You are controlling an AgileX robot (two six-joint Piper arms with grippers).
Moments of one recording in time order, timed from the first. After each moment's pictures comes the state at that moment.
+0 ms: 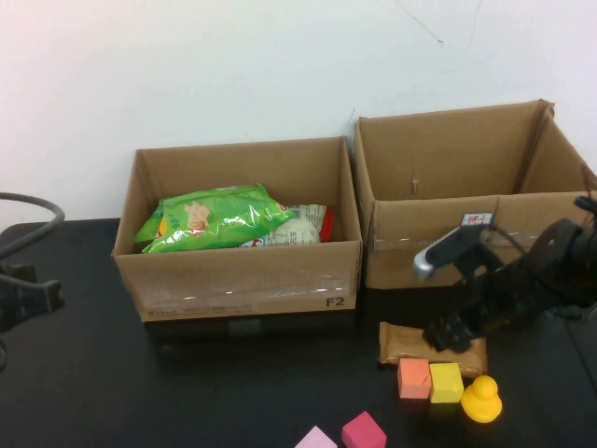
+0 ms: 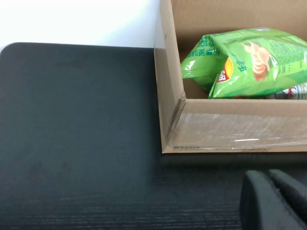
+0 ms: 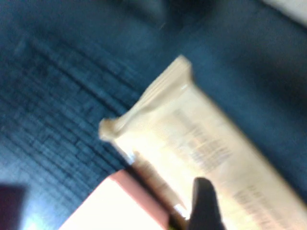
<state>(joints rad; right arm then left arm) 0.27 2.14 -1.15 0.82 0.31 -1.14 0.04 1.04 -0.63 -0.54 0.31 0.40</state>
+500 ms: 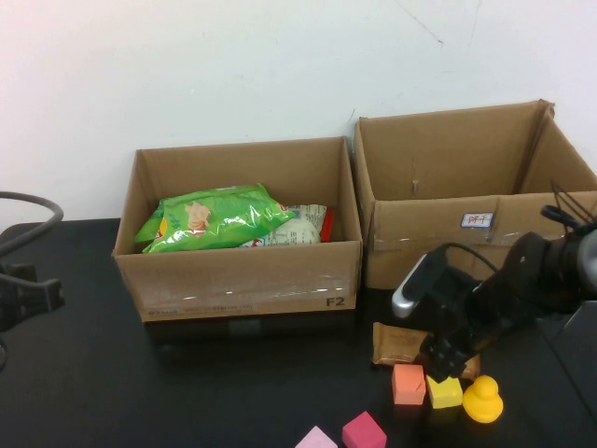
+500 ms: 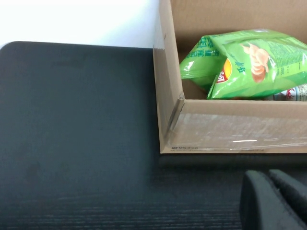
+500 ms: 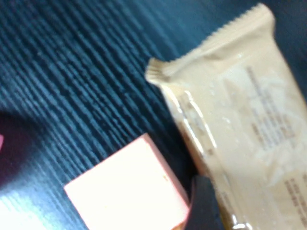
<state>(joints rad) 0.33 2.19 -1.17 0.65 0.36 -1.20 0.04 1.04 -0.63 -0.55 0.31 0.40</state>
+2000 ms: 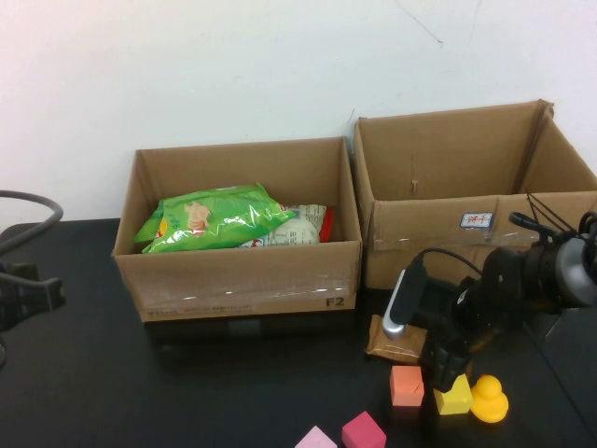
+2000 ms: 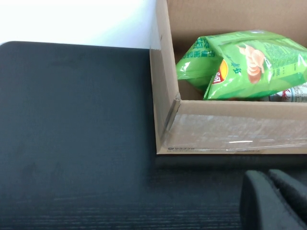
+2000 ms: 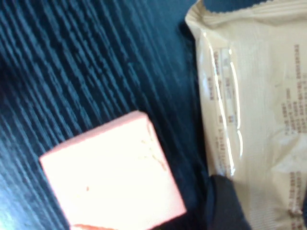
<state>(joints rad) 0.38 2.21 -1.17 0.37 0.28 -1.13 0.04 1.04 -0.63 -0.57 0.31 0.42</state>
